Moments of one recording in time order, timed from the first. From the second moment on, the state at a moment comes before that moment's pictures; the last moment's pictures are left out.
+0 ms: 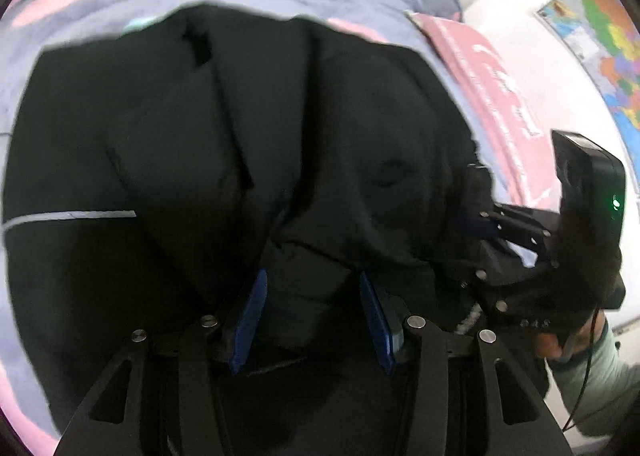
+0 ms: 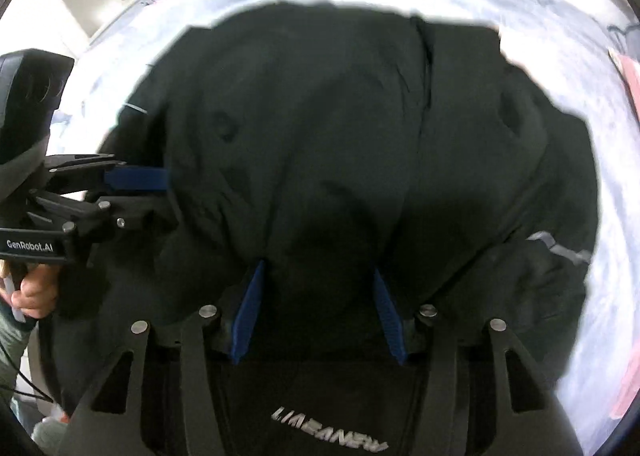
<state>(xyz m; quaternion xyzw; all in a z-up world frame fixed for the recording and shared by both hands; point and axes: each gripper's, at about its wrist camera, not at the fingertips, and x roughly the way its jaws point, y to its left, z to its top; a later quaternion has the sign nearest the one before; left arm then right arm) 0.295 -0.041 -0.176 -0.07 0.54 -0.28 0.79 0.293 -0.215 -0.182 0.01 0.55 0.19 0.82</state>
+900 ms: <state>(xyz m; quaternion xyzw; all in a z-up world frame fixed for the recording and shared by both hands) 0.050 0.109 -0.103 -0.10 0.42 -0.22 0.87 0.074 -0.294 -0.131 0.05 0.44 0.10 0.89</state>
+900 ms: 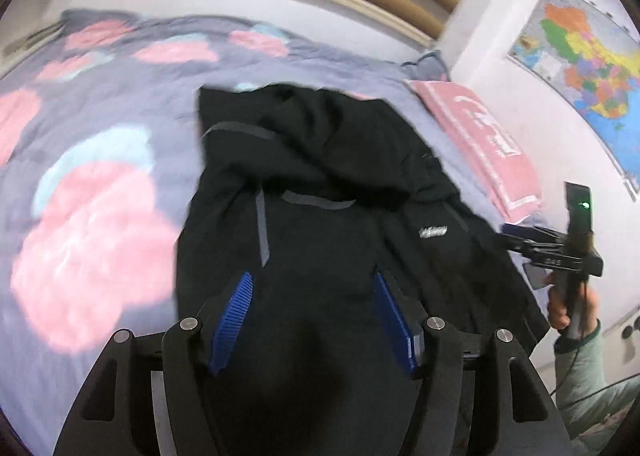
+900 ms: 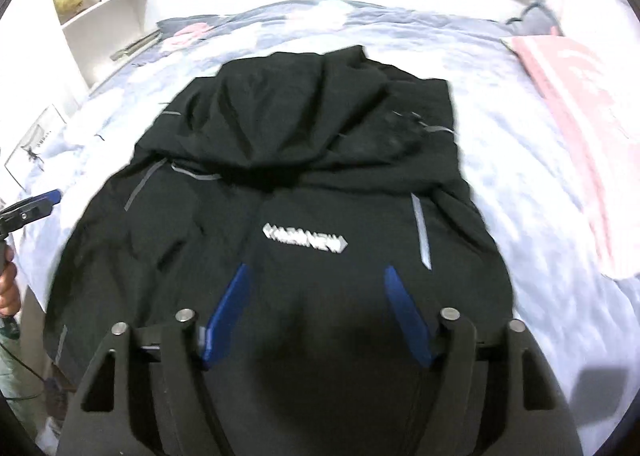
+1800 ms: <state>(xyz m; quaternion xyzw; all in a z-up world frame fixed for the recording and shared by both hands) 0.011 0.123 -0.175 -0.23 0.48 -0.26 0.81 -0.025 -0.403 -0.211 0.15 0.53 -0.01 0.83</state>
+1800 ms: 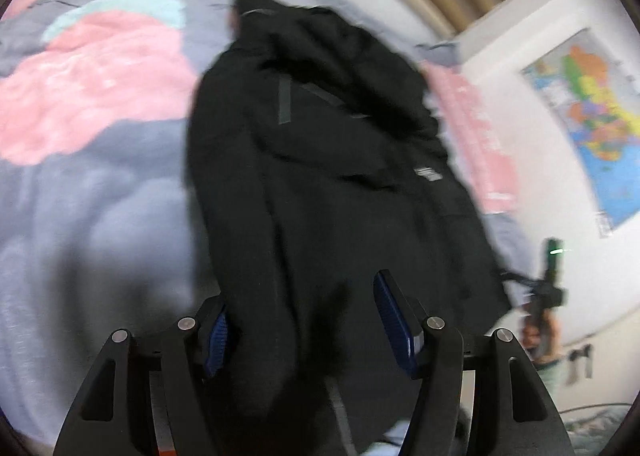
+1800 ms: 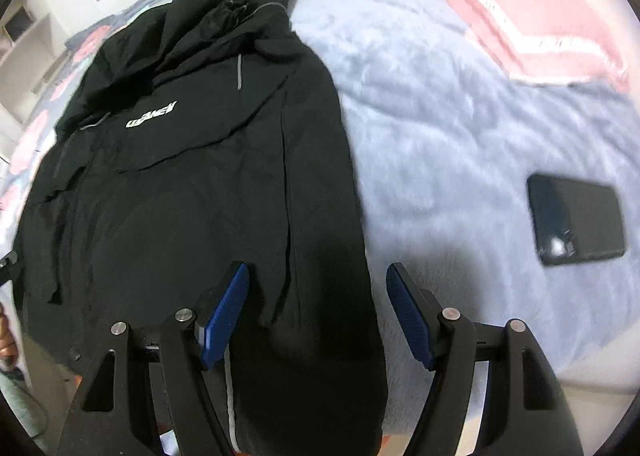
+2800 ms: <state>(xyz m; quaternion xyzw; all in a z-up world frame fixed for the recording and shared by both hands) -0.032 0.085 -0.188 -0.18 0.52 -0.23 0.81 -0.068 -0.364 -0.204 0.19 0.52 0.12 0.82</state>
